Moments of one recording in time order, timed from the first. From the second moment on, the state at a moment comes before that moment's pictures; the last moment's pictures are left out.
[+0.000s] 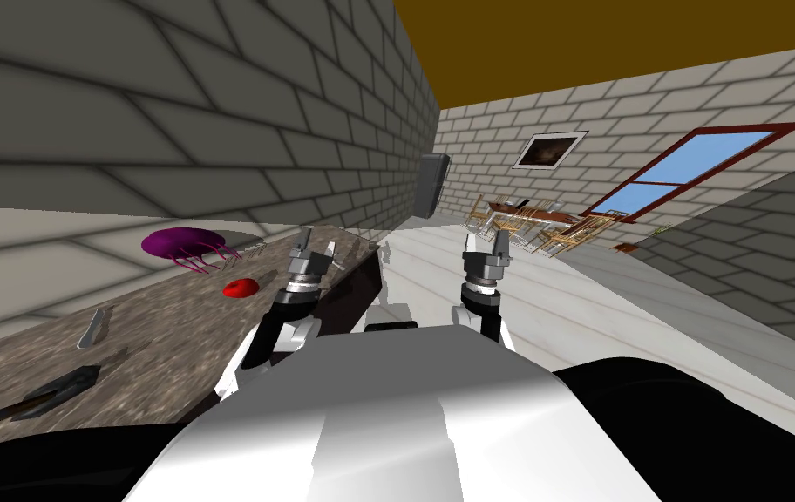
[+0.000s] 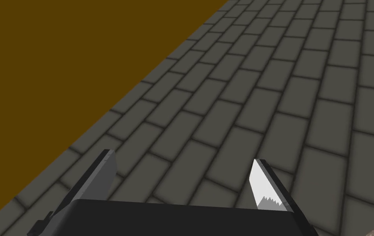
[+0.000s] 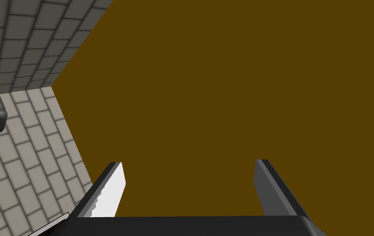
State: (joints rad) left arm 0.49 0.31 -0.05 -2.43 0.11 -0.23 0.18; right arm 0.52 0.00 -0.03 -2.38 0.10 -0.63 -0.15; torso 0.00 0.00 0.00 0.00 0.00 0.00
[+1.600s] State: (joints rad) left arm 0.48 0.61 -0.05 -2.43 0.24 0.22 0.18; right arm 0.52 0.00 -0.03 -2.38 0.10 -0.63 -0.15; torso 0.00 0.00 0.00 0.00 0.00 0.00
